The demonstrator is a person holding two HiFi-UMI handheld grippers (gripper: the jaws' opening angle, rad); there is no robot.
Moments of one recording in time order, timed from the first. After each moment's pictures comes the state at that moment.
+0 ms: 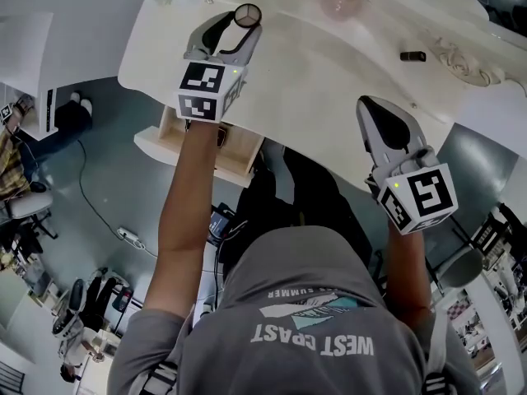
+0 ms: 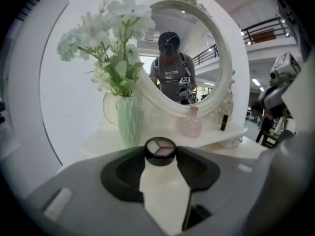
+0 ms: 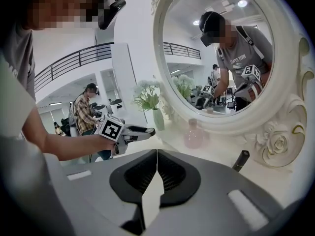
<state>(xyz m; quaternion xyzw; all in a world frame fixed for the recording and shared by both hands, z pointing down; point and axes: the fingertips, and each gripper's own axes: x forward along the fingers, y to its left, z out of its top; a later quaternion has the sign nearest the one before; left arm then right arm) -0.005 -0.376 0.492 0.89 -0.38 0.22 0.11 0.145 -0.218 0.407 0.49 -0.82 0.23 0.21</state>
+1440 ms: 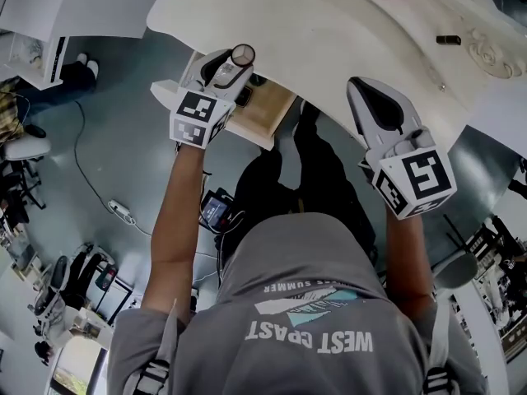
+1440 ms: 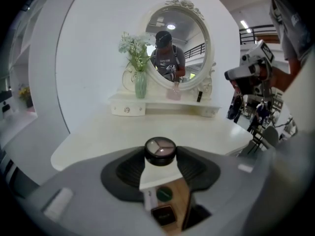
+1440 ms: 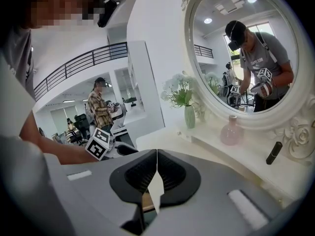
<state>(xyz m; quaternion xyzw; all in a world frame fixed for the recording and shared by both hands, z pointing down) -0.145 -0.210 0.547 0.88 -0.35 0.29 0.17 0.024 -0.166 0.406 0.43 -0.85 0.21 0.21</state>
